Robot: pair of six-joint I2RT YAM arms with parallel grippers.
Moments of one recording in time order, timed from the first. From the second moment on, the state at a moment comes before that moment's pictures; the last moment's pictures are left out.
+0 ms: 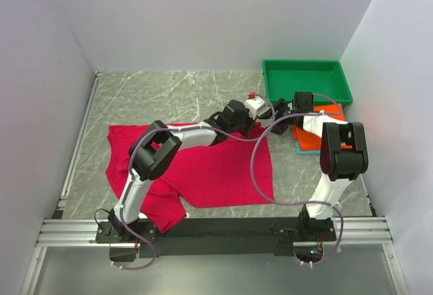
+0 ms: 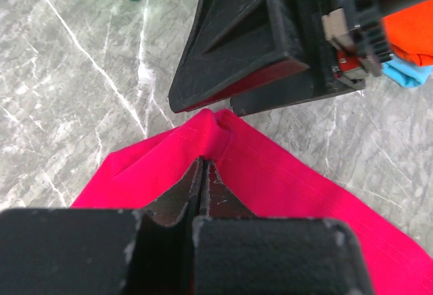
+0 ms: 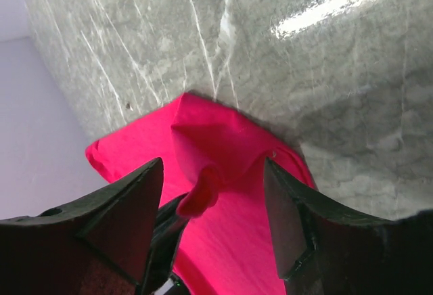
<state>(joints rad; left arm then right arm) -0.83 2.18 1.50 0.24 0.11 -0.05 -0.01 1.82 1.04 -0.10 -0.50 0.87</state>
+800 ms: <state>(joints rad) -0.81 2.15 1.49 0.26 0.11 -0.04 -0.01 1.67 0.92 -0.12 -0.46 0.78</state>
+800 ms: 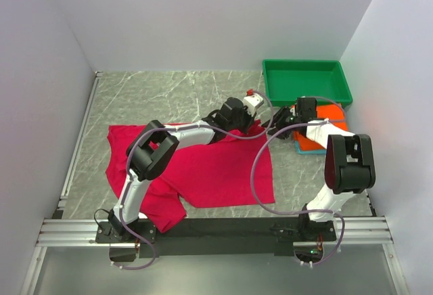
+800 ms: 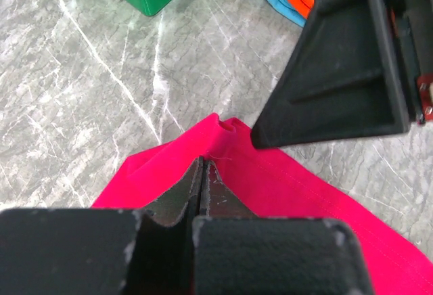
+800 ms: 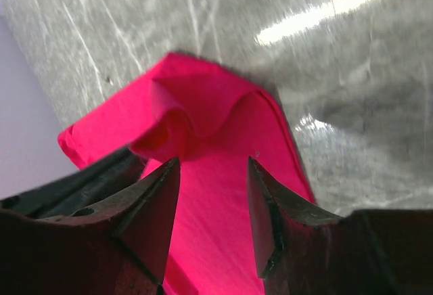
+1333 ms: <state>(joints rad) -0.81 2.15 1.49 0.26 0.11 -0.04 0.11 1.76 0.86 0.02 -0.53 0.91</state>
